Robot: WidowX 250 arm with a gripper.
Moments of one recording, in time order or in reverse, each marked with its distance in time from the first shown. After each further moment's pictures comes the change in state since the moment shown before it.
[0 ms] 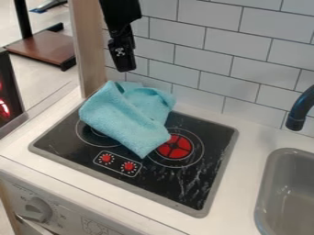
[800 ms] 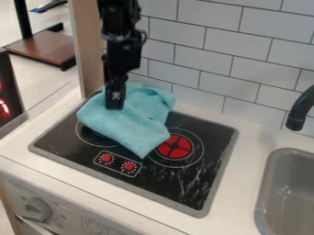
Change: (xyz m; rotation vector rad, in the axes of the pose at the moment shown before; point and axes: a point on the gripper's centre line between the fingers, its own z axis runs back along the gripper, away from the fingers) arm -0.030 -0.011 -0.064 0.004 0.328 0.046
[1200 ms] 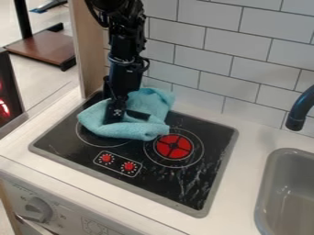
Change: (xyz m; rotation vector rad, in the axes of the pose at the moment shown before) arm 0.004 0.010 -0.044 -0.084 0.094 0.015
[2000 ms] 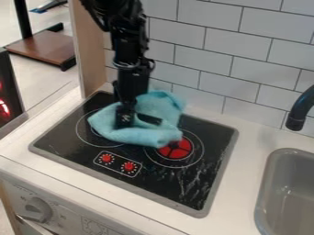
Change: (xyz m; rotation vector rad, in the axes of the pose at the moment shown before) arm 0.024 -0.039 0.001 -0.068 -0.109 -0.103
